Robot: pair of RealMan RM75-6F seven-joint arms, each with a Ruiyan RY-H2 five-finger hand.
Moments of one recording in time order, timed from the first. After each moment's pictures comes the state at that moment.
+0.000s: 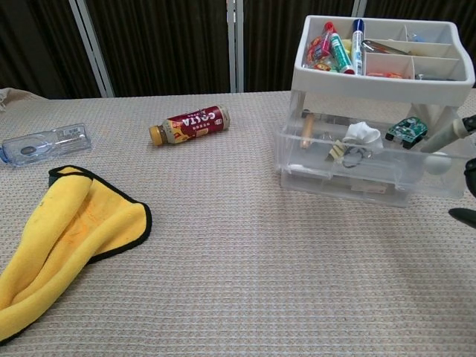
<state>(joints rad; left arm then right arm) -0.06 -1.14 -0.06 -1.62 1.56 1.61 0.11 0.19 -1.36 0.01 -1.98 -1.46 1.39 -0.16</state>
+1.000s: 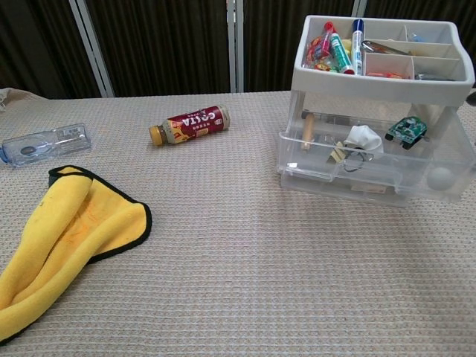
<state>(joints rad) -0.05 -1.13 -0.07 -1.62 1.56 1.62 0.08 0.27 -1.13 0.18 -2.22 -1.45 1.37 -0.27</state>
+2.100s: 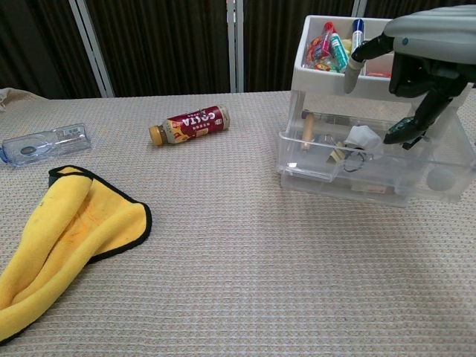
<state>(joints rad) -0.05 -1.12 -0.07 -1.62 1.55 1.61 0.05 0.60 -1.23 0.25 -1.98 -1.15 1.10 -0.69</state>
